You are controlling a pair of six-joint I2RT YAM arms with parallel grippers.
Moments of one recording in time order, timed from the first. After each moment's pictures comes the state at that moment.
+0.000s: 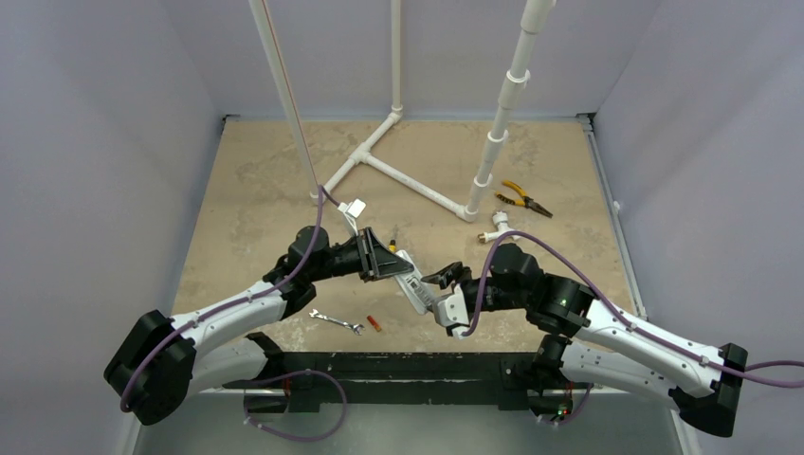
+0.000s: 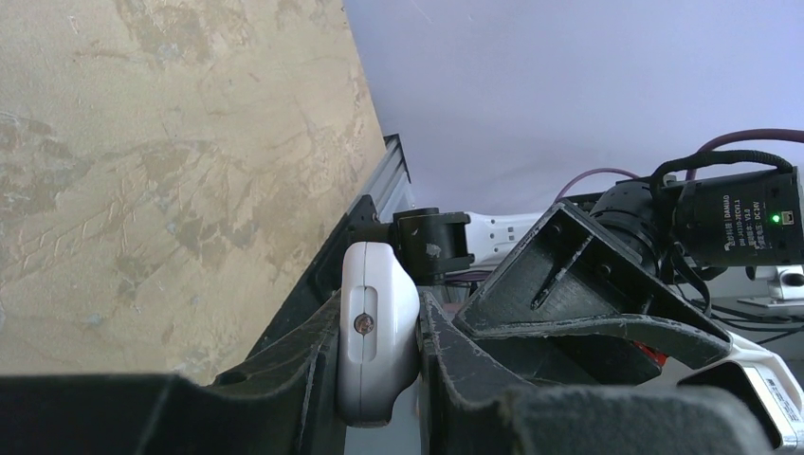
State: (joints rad) left arm -0.68 1.09 0.44 0.52 0.57 -1.18; right arm 1.01 0.78 0.71 -0.39 -0.41 -0.89
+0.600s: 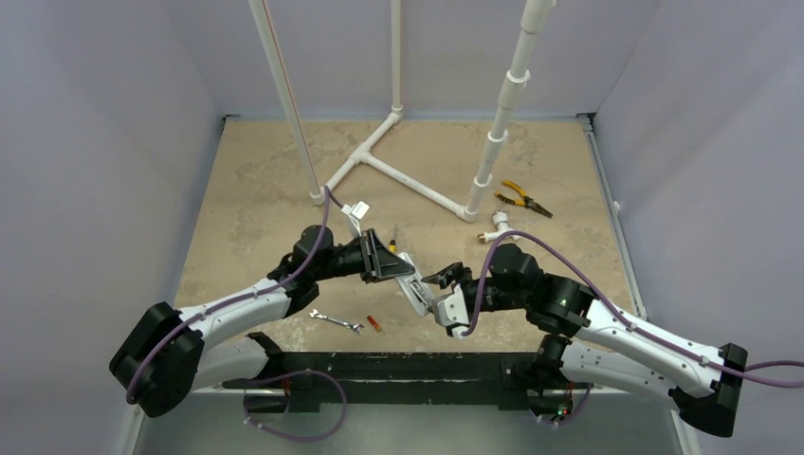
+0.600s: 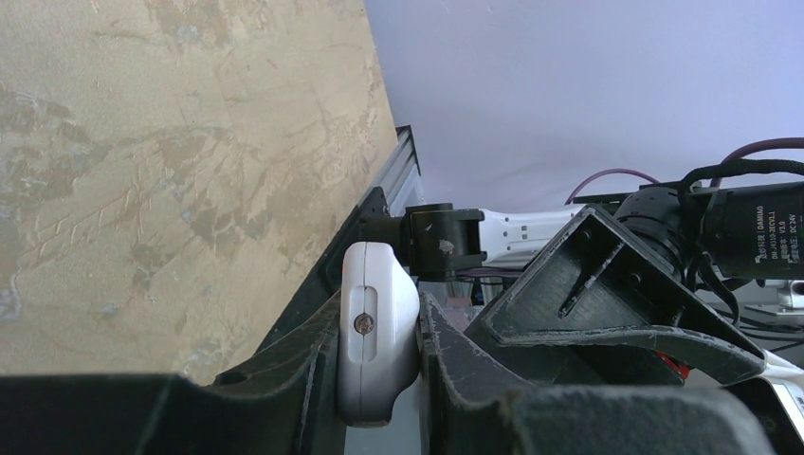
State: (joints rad) left arm -0.68 1.13 0.44 0.52 0.58 -1.18; right arm 1.01 0.78 0.71 -0.40 -0.41 -0.88
